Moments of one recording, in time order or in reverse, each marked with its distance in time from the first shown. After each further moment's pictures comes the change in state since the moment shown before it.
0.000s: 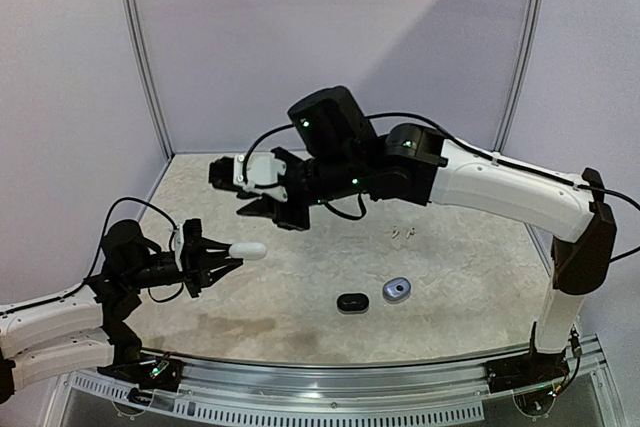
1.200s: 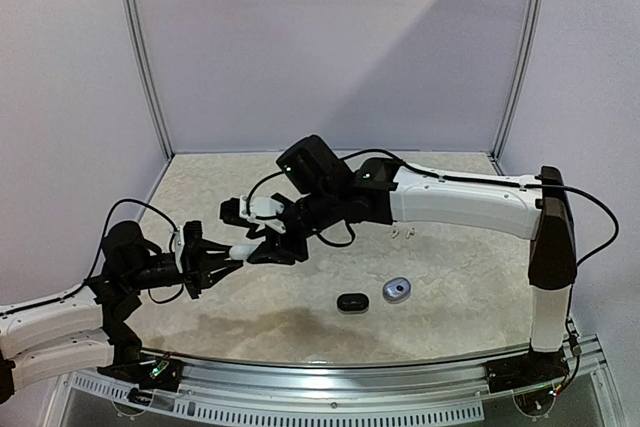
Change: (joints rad) left arm -0.005 -0.006 -0.007 -0.002 -0.003 0.008; right arm -0.065 0.118 -0.126 0.055 -0.206 0.125
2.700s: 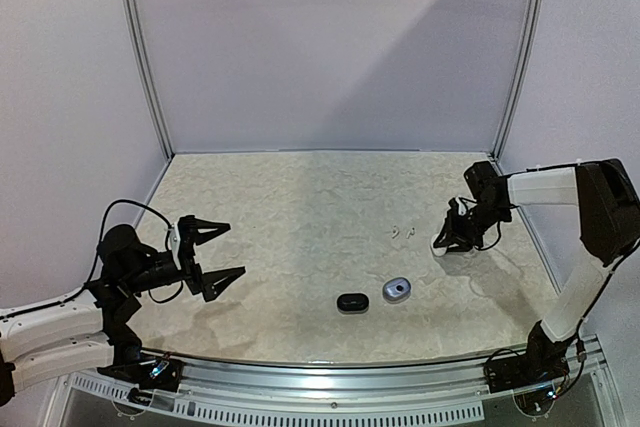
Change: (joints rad) left arm -0.002 -0.020 -0.029 0.080 -0.108 -0.036; right arm -0.892 -0.289 -0.818 -0.066 -0.047 0.984
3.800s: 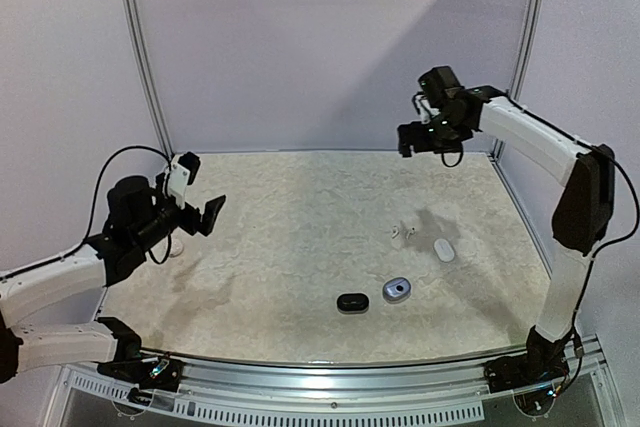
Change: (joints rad) left arm 0.113 0.229 0.315 -0.252 -0.628 0.079; right arm 0.237 0.171 0.853 -0.299 0.568 -0.237
